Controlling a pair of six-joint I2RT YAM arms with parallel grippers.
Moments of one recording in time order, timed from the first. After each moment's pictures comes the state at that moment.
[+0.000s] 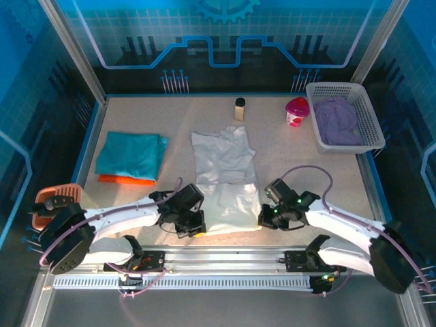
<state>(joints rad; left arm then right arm) -0.90 1.23 0.56 -0.56 0.37 -1.23 0.70 1.04 0.46 -0.64 -0.29 0.95</state>
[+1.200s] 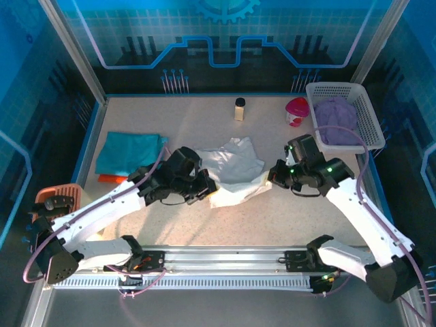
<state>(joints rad) -0.76 1.17 1.02 -0.68 0.28 -1.24 0.42 1.07 1.05 -0.97 -0.26 0.78</state>
